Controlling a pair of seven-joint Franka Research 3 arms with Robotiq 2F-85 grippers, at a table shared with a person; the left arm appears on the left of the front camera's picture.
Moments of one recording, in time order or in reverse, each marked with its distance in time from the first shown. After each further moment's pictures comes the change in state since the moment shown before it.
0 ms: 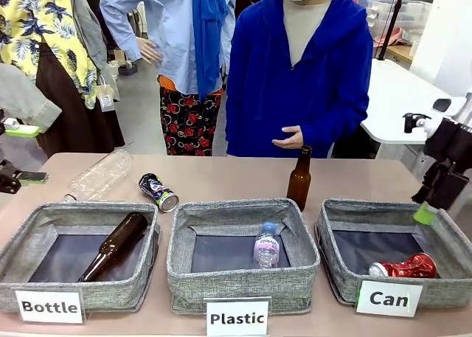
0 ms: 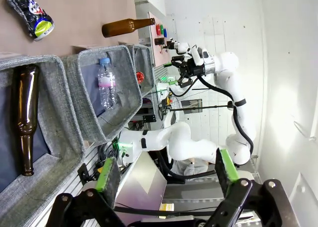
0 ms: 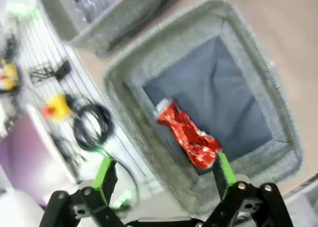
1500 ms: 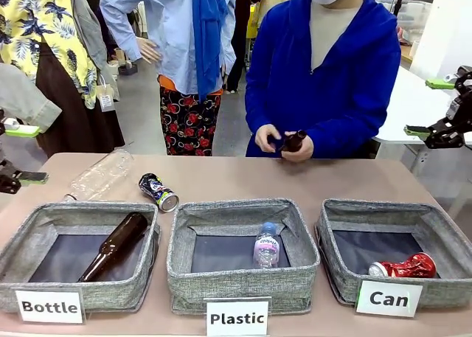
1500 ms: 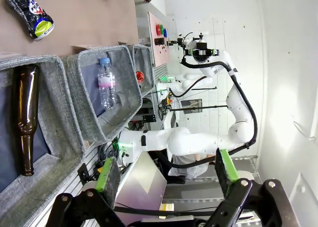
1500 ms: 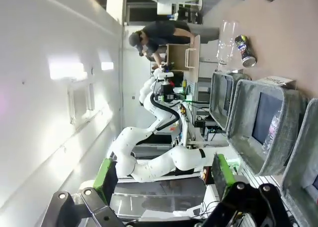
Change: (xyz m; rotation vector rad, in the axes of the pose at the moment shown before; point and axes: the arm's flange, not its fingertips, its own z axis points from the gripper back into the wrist) left arm 0.000 0.000 0.000 0.000 0.000 0.000; right arm -0.033 -0.087 0.050 1.053 -0.729 -0.720
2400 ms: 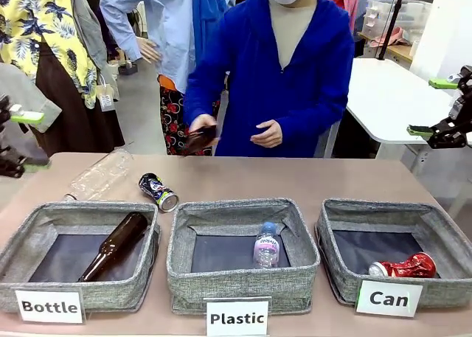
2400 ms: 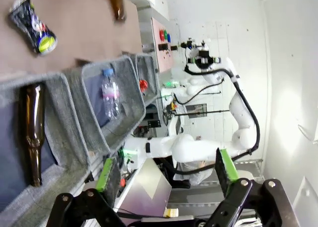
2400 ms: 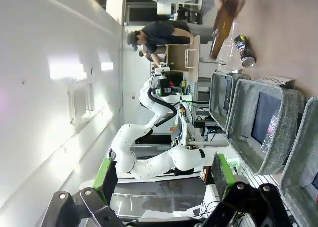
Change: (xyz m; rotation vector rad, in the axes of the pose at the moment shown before) left arm 0.036 -0.014 -0.002 0.035 -0.020 -0.019; right arm 0.000 0.000 0.004 -0.001 -0.004 -0.001
